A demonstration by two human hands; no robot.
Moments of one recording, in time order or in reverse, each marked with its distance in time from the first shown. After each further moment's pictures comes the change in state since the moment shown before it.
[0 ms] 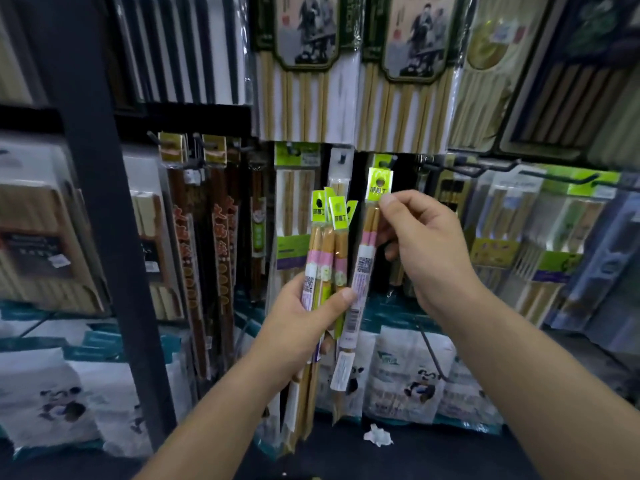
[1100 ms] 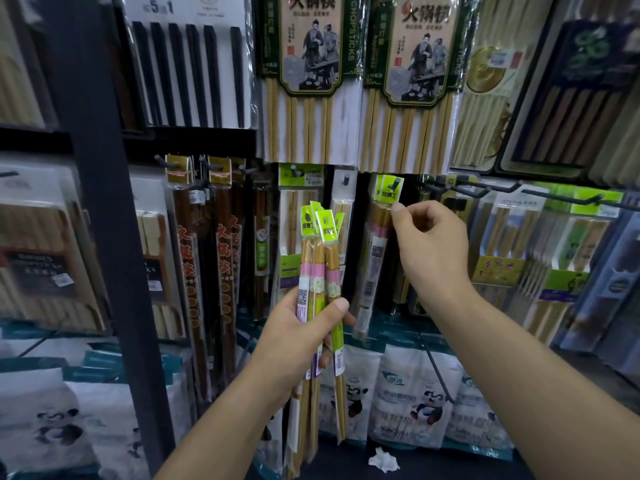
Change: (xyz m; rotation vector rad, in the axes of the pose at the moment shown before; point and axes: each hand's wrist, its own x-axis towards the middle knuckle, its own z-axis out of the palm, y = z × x) left_hand 0.003 0.011 -0.003 -0.042 0.044 0.002; right_hand 0.036 0.025 -0.004 -0.284 0.285 -0.086
